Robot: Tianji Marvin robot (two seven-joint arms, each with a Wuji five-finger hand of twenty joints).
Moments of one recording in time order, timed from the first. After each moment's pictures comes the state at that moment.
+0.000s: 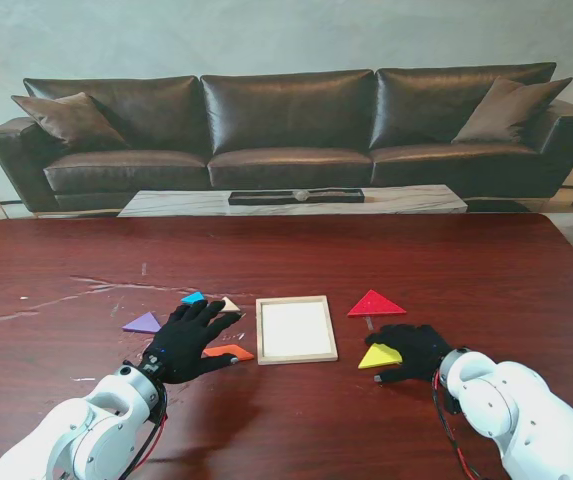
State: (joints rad) left arm 1.71 -1.06 -1.22 -1.76 0.96 -0.07 -0.05; right arm -1.48 -1.00 1.24 -1.37 -0.98 -0.18 0.29; left_hand 0.78 0.01 -0.01 -0.03 0.20 0.10 0.07 0.38 0.15 0.10 0.04 0.29 0.08 0.12 0.06 0.27 -0.02 0.15 0.19 0.35; right_hand 0.75 -0.24 -0.04 -0.10 0.12 -0.17 0.31 0.42 0.16 0.02 0.26 0.17 0.14 -0.01 0.18 0.21 -0.04 0.12 0.62 0.02
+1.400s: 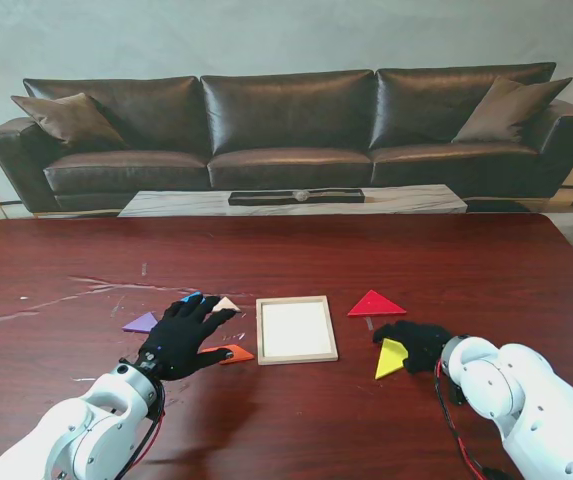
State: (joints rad) left arm 1.72 -1.06 -1.23 -1.78 0.99 -0.04 -0.04; right arm -1.45 -0.98 1.24 -1.44 -0.94 -0.12 0.46; left_hand 0.82 0.01 -0.01 -0.03 0.22 0.10 0.08 0.38 0.15 0.10 0.04 0.29 0.09 0.11 0.06 0.27 0.00 0.15 0.21 0.35; right_hand 0.90 -0.54 0.92 -0.28 0.10 -0.17 0.62 0.48 0.23 0.04 0.79 0.38 0.47 -0.10 -0.03 0.43 0.34 0.00 0.88 0.15
